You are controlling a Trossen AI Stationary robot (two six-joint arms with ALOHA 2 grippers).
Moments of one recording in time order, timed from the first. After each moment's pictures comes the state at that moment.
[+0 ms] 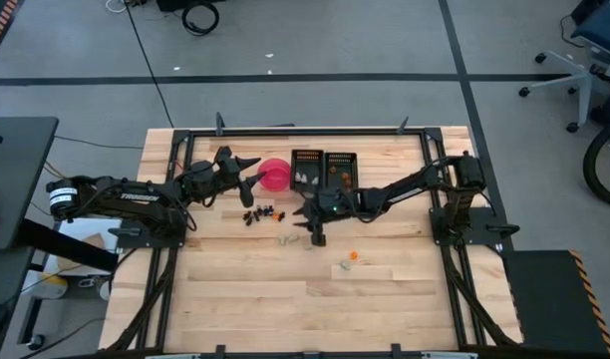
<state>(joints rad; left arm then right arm) 0.35 1.08 0.24 0.74 -0.13 0.04 -0.01 1.85 0.93 0.41 -0.01 -0.08</state>
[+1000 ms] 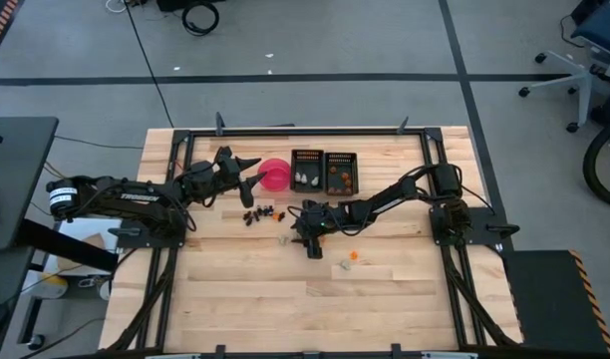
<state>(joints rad) 0.34 1.08 0.24 0.75 -0.13 0.03 0.04 2.04 1.02 0.38 -0.01 -0.06</state>
